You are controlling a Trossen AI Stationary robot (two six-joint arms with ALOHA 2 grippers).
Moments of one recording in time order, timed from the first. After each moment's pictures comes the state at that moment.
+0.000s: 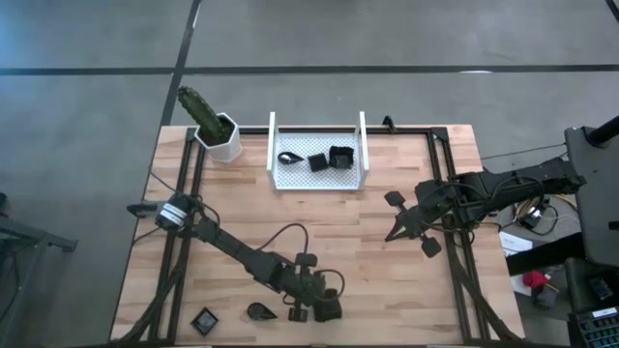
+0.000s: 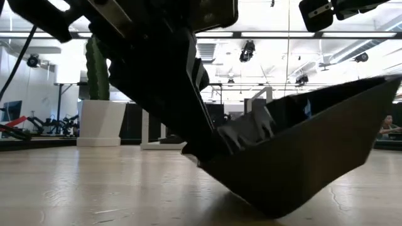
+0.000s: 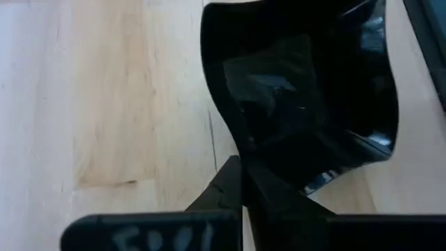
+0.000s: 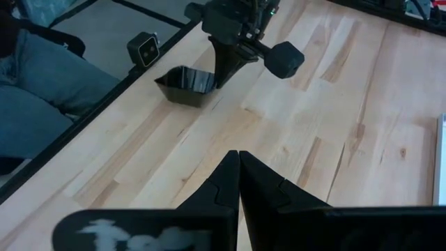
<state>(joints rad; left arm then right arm) -0.48 2.02 1.37 -0.27 -0.11 -0.32 0.19 0.89 0.78 -0.54 -0.29 -0.19</state>
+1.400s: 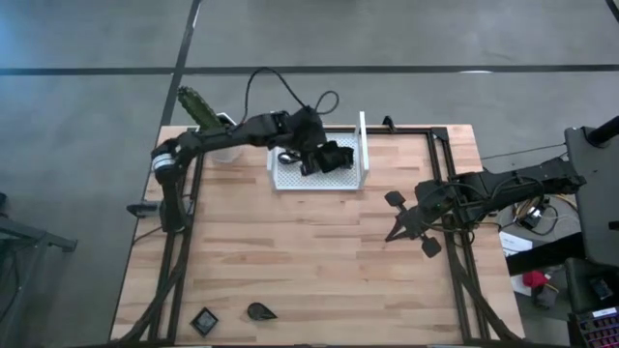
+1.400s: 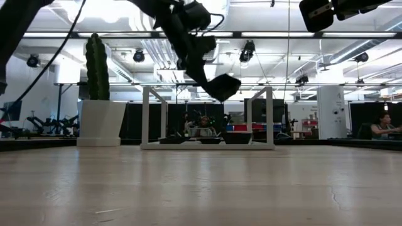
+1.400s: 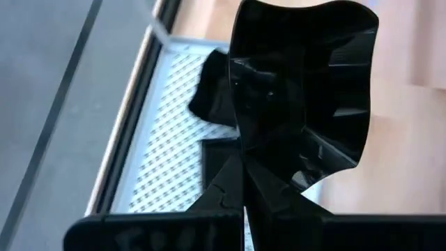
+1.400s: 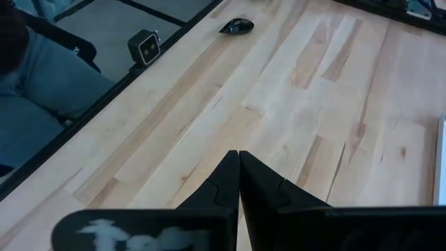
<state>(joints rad) 0.38 1.84 1.68 -0.72 -0.07 0.22 0.19 0.88 0.78 -0.54 -0.29 -0.20</state>
